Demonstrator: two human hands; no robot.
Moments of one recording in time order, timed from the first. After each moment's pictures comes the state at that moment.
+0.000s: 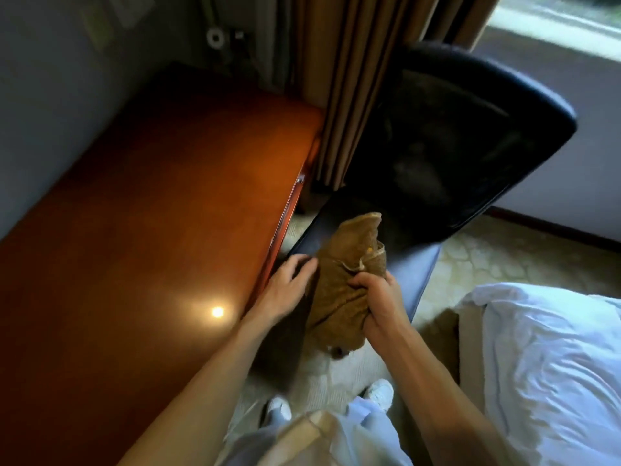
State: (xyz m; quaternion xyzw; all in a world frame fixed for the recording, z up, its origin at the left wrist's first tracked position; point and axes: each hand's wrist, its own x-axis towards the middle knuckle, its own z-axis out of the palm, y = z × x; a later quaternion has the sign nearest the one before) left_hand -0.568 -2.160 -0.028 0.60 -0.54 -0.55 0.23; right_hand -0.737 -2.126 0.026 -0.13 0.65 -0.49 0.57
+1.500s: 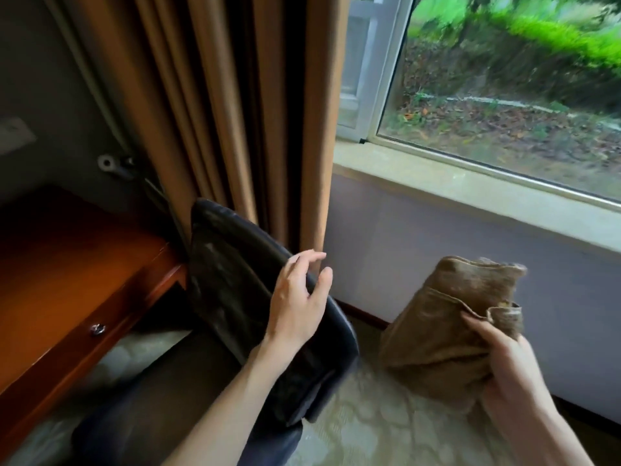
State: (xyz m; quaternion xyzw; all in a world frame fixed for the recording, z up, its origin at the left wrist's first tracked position) left_hand -1.187 -2.556 0.107 0.61 -0.56 -0.27 0.49; right_hand -1.460 -2.522 0.126 -0.22 0.58 -0.57 0.54
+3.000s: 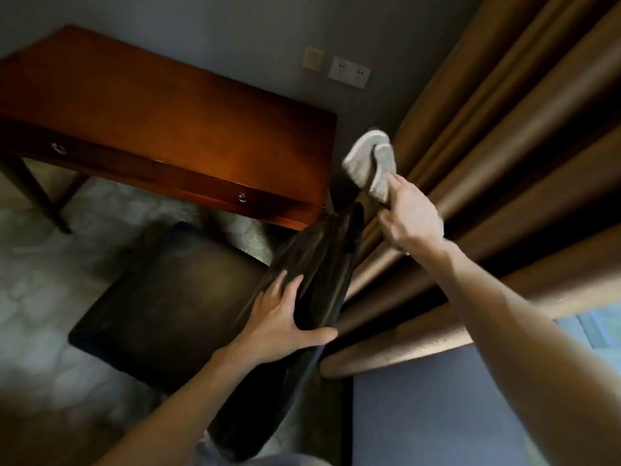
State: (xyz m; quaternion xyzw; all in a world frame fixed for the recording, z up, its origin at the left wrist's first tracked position) left_hand -1.187 -2.601 0.048 0.85 -0.15 -0.29 0.41; right_hand -1.100 -2.848 0.188 -0.99 0.03 -0.06 0.11
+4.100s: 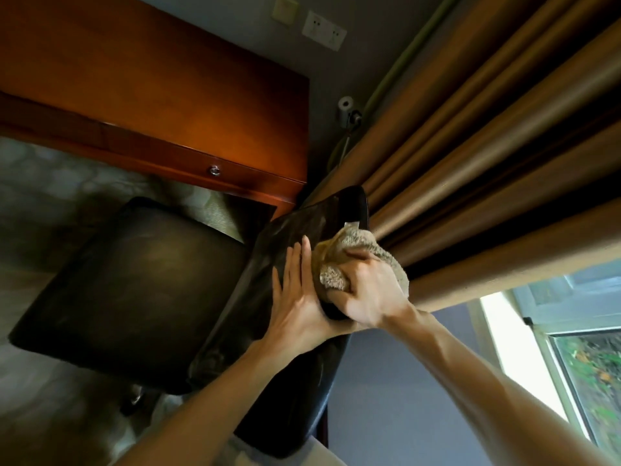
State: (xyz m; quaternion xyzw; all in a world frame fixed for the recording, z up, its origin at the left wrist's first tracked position) left_hand -1.194 -2.611 0.038 0.83 -0.19 -0.10 0.51; right_hand -1.195 -2.737 0.142 -0.99 -0.01 0.11 0.04
